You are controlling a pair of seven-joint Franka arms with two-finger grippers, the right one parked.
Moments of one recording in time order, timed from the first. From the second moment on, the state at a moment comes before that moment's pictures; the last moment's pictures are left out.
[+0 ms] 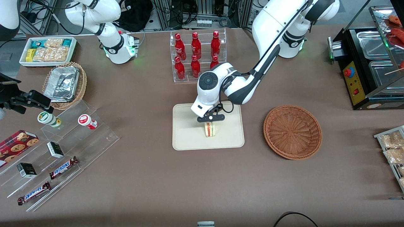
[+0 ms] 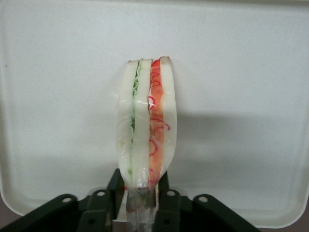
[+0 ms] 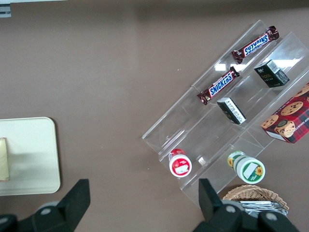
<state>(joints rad) -0.58 0.63 -0.27 -1.66 0.16 2.24 -1.00</state>
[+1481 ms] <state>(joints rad) -0.06 0.05 -0.24 -1.60 0.08 1.50 -0.55</state>
